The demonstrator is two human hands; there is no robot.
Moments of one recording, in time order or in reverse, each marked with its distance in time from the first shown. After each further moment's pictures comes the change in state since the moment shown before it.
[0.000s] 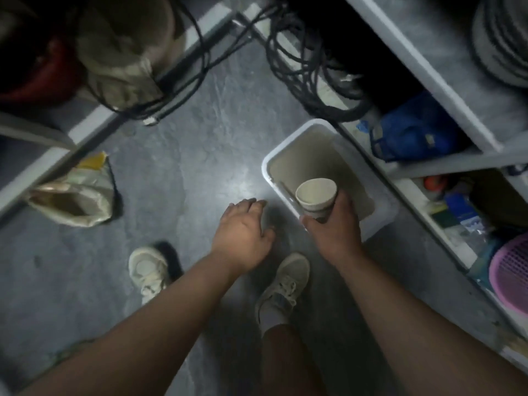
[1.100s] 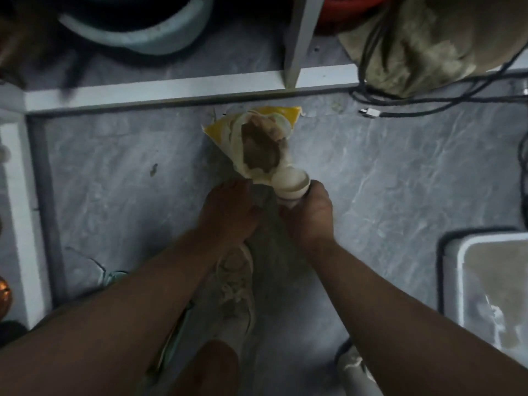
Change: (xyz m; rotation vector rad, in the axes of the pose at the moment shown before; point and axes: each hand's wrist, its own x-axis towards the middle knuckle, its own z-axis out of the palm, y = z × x) left_hand -0.095 -0.529 -0.050 -0.375 0.132 -0.532; right_hand -0.111 -0.249 0.513 -0.310 -0.363 -0.324
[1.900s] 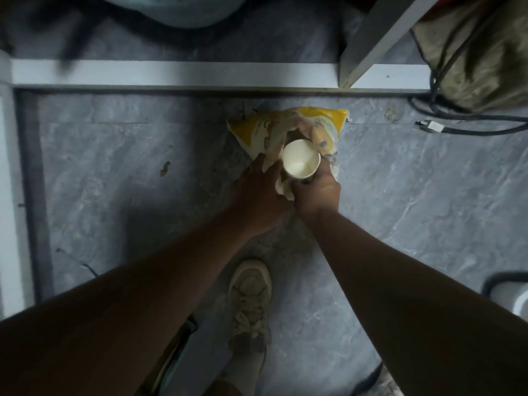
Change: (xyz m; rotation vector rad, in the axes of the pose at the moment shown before) left_hand 0.116 -0.062 0.027 -0.157 0.022 0.062; right_hand 0.104 -0.040 0.103 0.106 -0.067 0.080
